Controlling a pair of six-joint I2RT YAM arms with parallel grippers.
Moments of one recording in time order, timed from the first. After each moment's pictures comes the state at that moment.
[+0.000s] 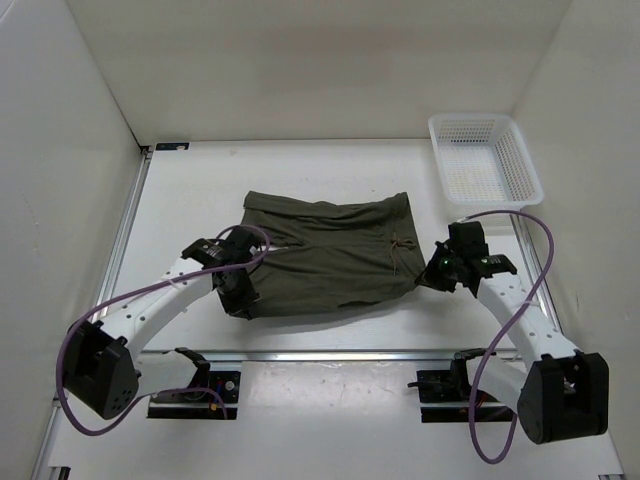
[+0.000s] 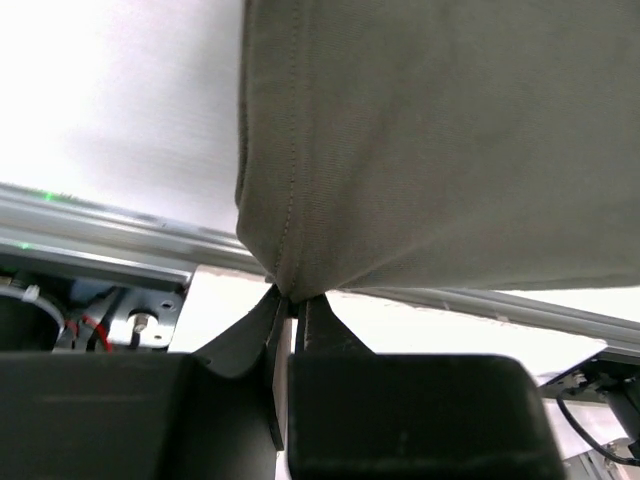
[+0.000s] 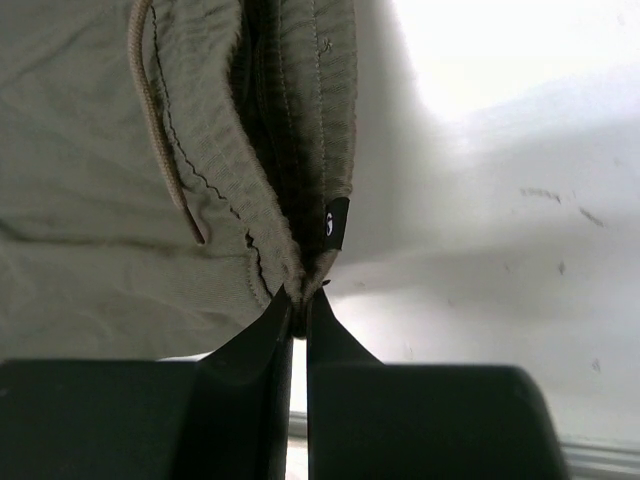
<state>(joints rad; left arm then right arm) -0.55 1.20 0.88 -1.08 -0.01 -0.95 0.19 1.07 0.68 -0.61 -0.15 0.60</state>
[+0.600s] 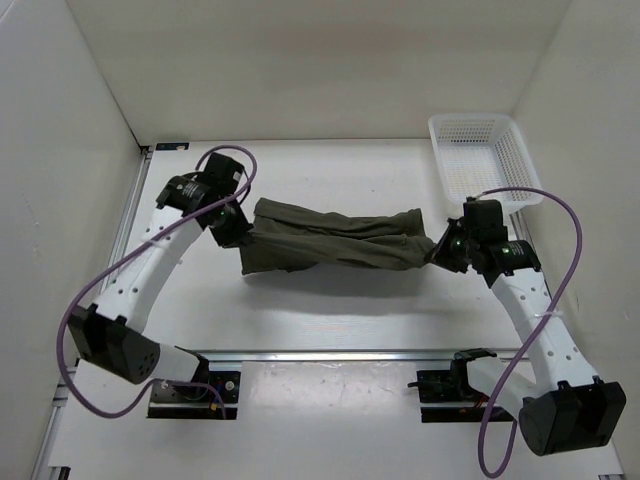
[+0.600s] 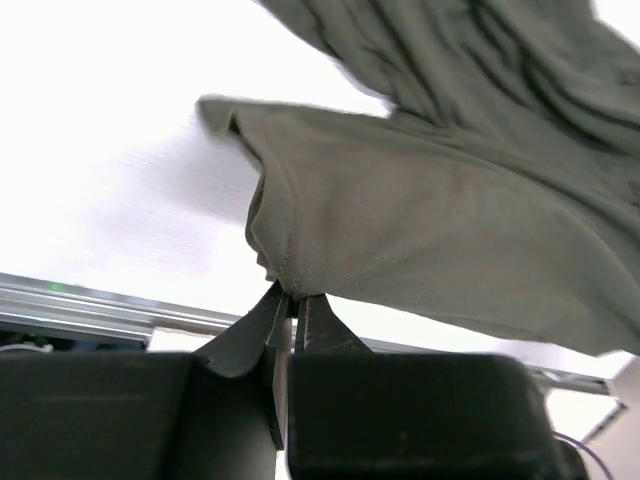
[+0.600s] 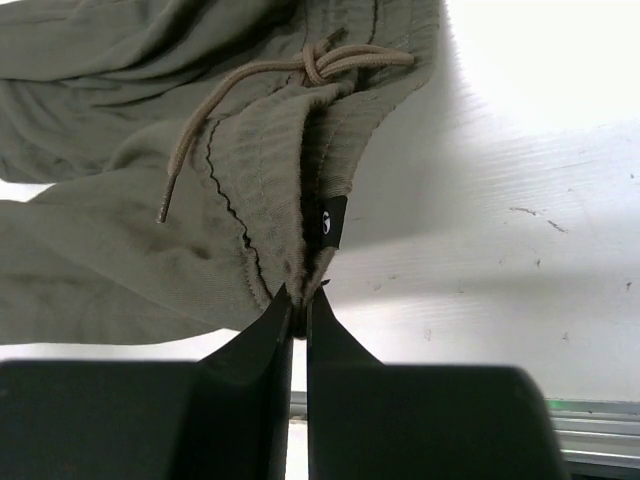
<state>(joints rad) -0.40 1.38 1.49 -1.23 -0.10 -0.83 0.19 0.99 0.93 -0.82 -0.10 0.58</state>
